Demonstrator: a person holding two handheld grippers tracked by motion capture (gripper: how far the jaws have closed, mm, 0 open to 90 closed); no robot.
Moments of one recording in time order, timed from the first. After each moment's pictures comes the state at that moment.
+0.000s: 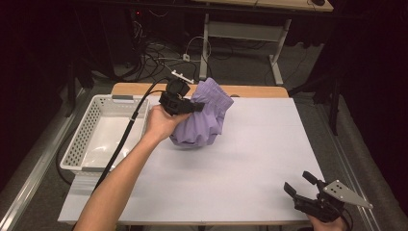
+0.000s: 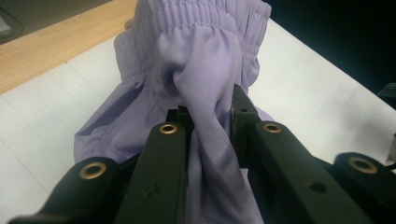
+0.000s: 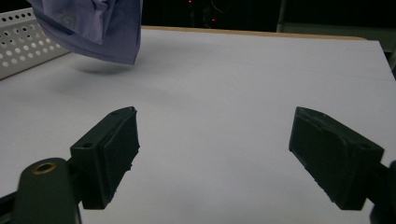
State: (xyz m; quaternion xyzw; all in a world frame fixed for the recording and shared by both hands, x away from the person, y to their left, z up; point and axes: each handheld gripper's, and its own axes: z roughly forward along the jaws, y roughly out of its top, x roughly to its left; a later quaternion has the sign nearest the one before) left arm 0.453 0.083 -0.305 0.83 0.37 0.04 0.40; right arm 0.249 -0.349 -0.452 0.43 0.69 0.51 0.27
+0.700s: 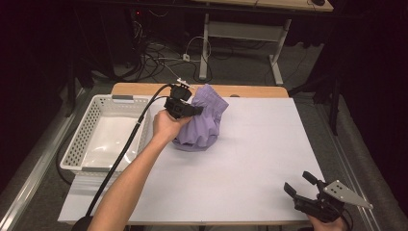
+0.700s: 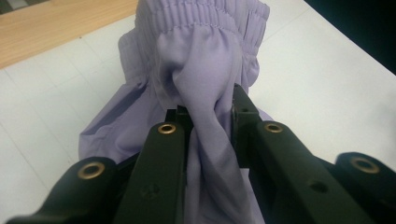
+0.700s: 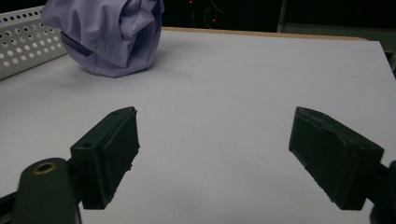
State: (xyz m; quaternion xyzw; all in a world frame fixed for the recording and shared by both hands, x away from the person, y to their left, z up) left arm 0.479 0.078 -0.350 0.82 0.42 0.05 0.38; right arm 0.249 -0.349 -0.452 0.43 0.69 0.51 0.27
